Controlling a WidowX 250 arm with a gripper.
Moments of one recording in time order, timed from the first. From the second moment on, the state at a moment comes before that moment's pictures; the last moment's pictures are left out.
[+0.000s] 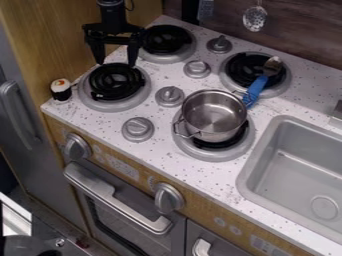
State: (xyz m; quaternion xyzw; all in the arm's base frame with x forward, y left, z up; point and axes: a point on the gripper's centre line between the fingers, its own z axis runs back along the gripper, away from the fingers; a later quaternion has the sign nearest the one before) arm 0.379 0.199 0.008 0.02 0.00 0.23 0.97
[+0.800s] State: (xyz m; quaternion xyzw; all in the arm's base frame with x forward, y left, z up) arm 0.373 0.105 0.017 -0.02 -0.03 0.14 0.99
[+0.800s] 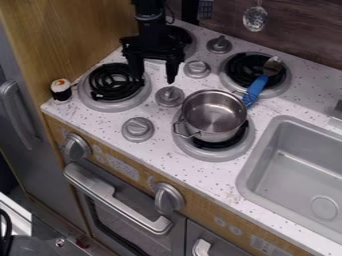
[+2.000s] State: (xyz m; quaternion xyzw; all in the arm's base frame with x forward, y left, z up) arm 0.360 -0.045 0.008 -0.03 -0.03 -0.03 1.00
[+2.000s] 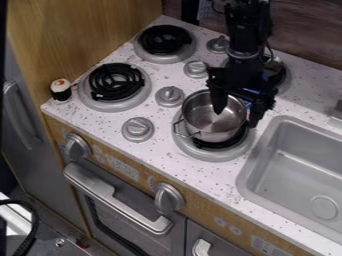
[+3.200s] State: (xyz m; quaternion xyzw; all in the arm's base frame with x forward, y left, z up) arm 0.351 -0.031 -0.034 0.01 0.02 -0.03 1.00
